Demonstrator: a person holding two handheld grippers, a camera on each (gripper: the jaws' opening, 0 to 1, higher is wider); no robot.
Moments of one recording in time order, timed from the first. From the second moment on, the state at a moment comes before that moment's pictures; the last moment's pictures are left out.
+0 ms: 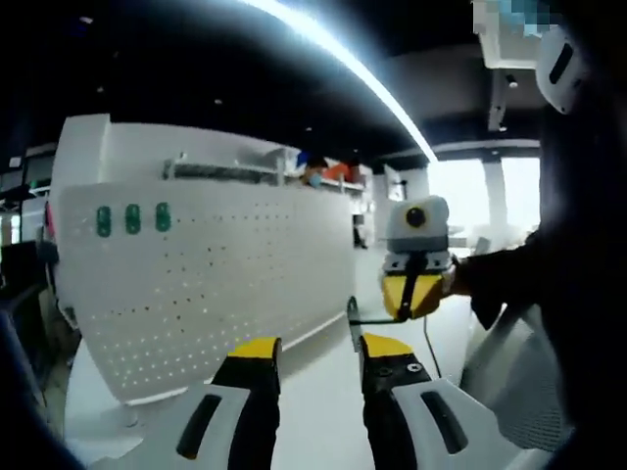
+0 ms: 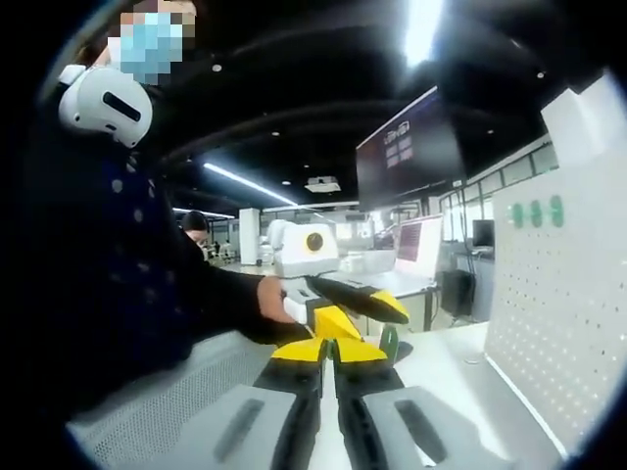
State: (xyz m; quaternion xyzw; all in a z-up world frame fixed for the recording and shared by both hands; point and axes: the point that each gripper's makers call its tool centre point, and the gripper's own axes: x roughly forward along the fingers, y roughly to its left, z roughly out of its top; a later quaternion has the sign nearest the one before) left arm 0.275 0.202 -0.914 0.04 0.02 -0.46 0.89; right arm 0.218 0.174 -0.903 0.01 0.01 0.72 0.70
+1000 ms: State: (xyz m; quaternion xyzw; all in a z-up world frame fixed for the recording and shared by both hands) left arm 0.294 0.231 -0.934 0.02 0.04 -0.37 0.93; right arm 0.300 0.174 -0.839 -0.05 -0.02 0.66 0.75
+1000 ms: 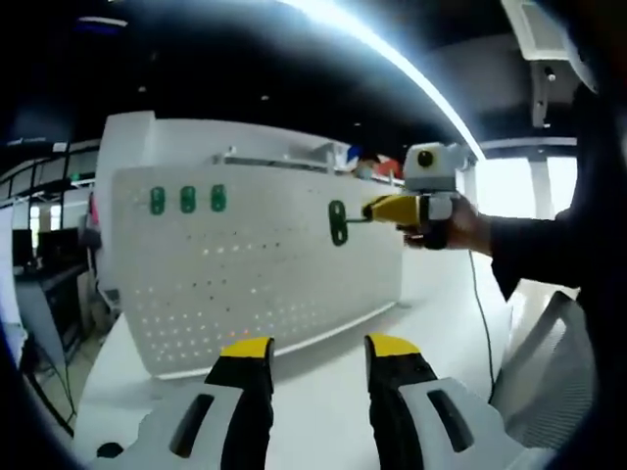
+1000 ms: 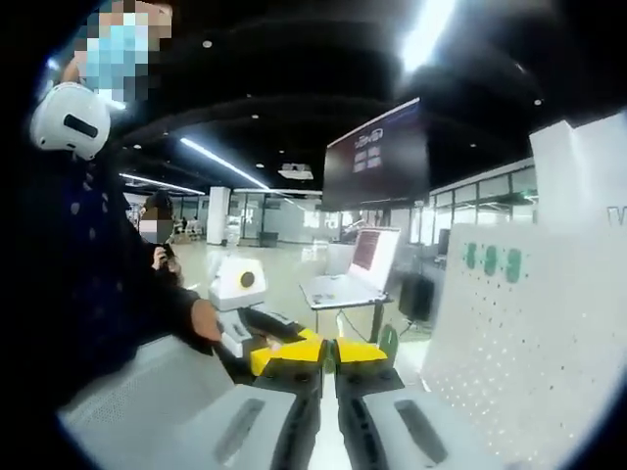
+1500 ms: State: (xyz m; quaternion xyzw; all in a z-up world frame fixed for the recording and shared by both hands) left arm 0.292 0.228 -0.936 0.02 0.04 -0.38 0.92; right arm 0.391 0.164 -0.777 -0.07 -0.05 0.60 0.80
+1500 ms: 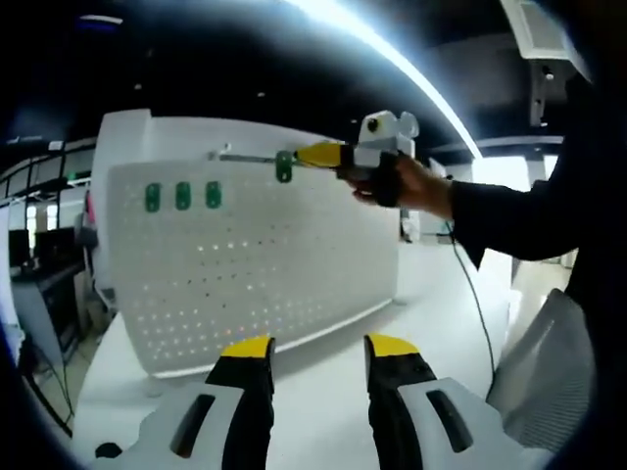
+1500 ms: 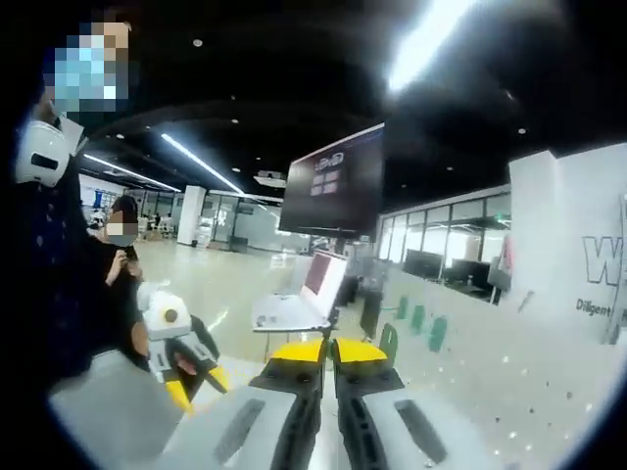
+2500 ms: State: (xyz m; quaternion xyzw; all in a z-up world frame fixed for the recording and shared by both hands) left arm 0.296 0.232 -0.945 0.03 0.06 -0.37 0.93; right arm 0.472 0.176 -0.786 -0.04 -0.02 0.58 0.82
